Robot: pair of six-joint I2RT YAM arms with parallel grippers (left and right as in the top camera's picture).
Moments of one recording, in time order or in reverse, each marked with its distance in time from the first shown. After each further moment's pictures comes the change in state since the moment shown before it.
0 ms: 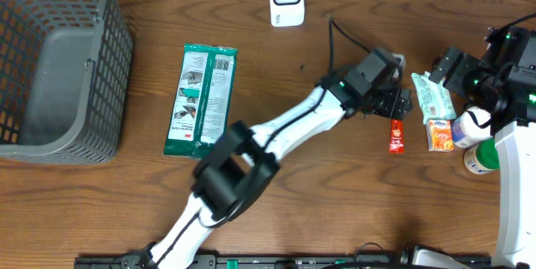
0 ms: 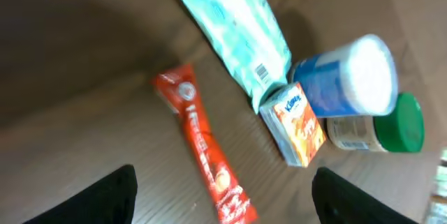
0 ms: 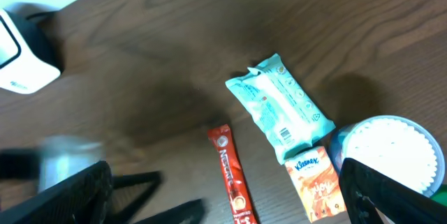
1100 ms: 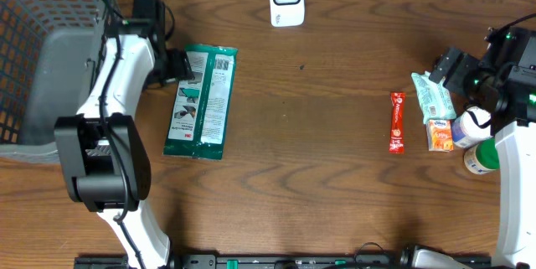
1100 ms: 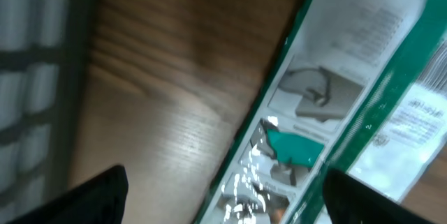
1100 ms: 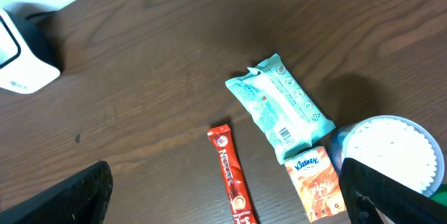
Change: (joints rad) left arm 0.878 -0.288 -0.299 -0.580 -0.395 0.270; right arm 0.000 0.000 0.000 0.000 0.000 0.000
